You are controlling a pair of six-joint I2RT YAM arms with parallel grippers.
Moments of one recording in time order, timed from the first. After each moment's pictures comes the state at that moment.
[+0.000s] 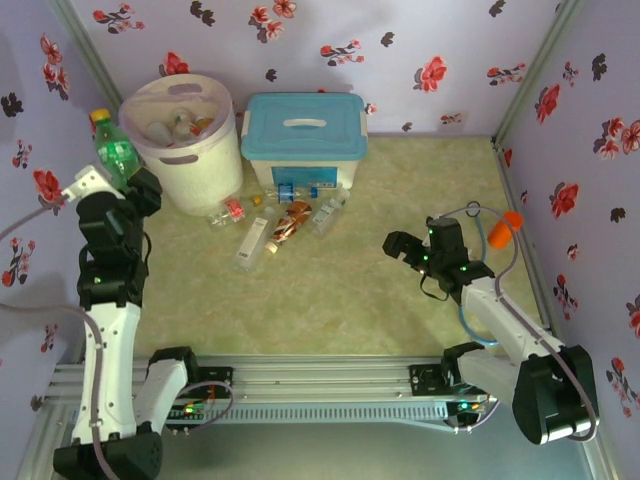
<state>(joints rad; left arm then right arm) 0.07 0.82 1.01 -0.34 -0.16 -0.50 0.27 1.04 0.57 -0.30 -0.17 0.67</state>
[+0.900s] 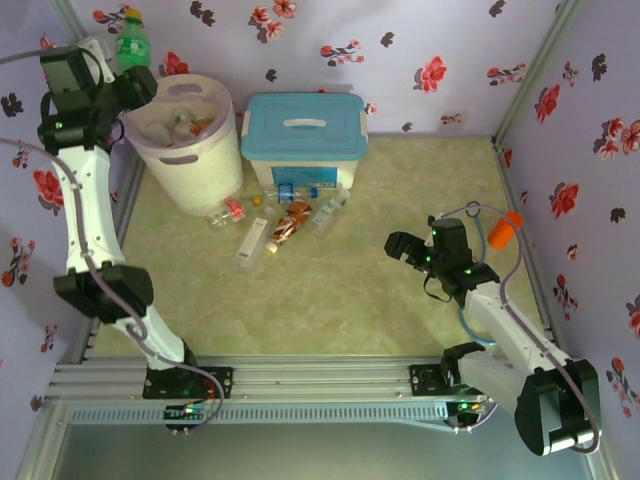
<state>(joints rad) 0.18 1.81 2.27 -0.84 0.31 -0.27 0.27 0.98 0.58 -0.35 -0.15 0.61</state>
